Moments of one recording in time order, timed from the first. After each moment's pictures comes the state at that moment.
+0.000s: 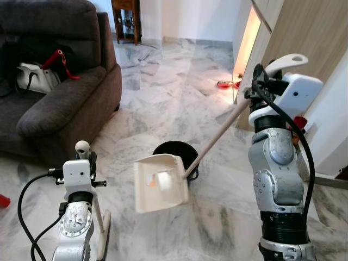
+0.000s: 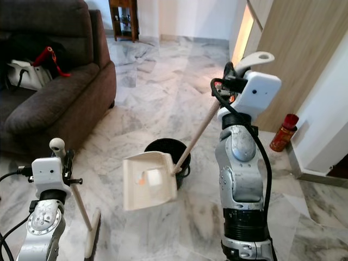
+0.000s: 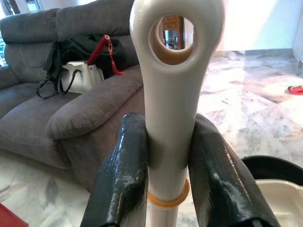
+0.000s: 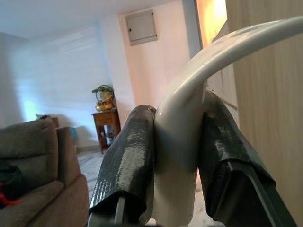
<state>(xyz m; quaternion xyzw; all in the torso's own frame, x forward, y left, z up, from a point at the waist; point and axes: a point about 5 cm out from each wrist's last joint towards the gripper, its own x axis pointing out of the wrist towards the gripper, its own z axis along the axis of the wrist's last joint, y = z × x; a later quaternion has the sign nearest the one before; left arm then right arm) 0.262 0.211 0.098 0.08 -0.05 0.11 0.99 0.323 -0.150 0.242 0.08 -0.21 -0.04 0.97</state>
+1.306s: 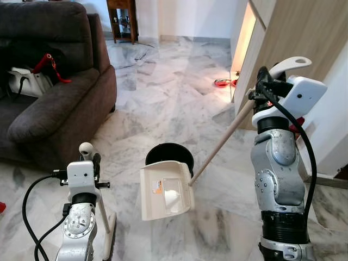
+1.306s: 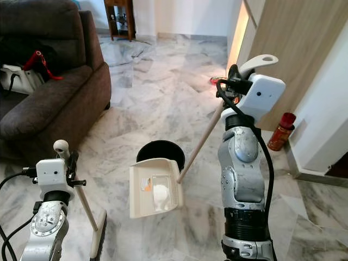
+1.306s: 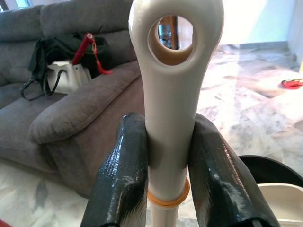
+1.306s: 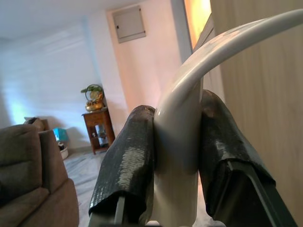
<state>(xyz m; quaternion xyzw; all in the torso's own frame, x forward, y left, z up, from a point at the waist) 0.261 0.206 0.095 0.08 -0.05 0.11 0.99 0.323 -0.156 0.239 0.09 -0.21 -0.05 0.97</state>
